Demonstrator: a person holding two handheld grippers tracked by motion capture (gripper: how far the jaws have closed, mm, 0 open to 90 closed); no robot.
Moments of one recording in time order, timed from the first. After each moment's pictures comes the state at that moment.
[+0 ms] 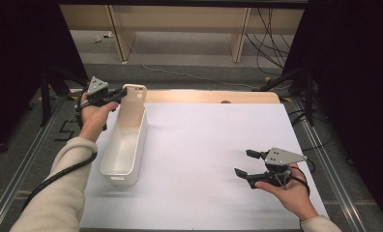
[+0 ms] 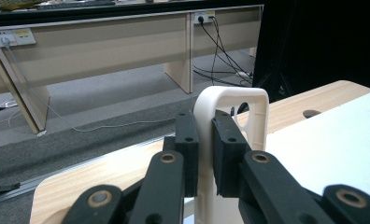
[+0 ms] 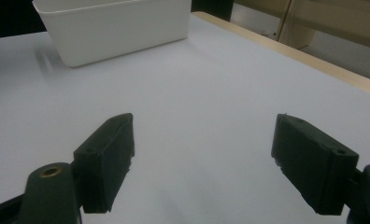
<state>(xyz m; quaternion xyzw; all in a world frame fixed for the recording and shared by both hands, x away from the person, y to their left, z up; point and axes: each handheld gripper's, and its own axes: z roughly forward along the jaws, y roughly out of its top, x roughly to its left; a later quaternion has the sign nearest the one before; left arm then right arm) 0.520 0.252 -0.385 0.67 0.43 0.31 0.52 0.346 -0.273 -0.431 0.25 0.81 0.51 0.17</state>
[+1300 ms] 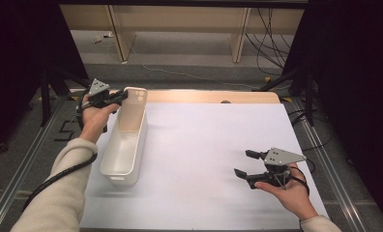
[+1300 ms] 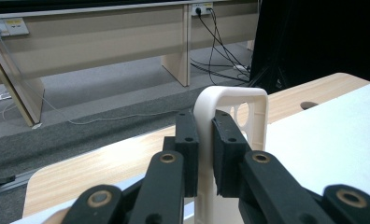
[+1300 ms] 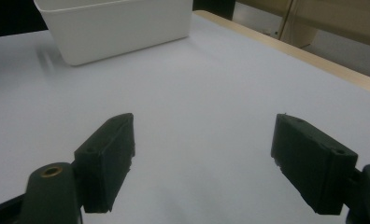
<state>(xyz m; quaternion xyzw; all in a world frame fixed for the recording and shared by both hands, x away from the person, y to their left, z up) 0.520 0.252 -0.392 0.68 0.44 0.30 0.51 0.346 -0.272 -0.432 0.25 0.81 0.51 0.17</state>
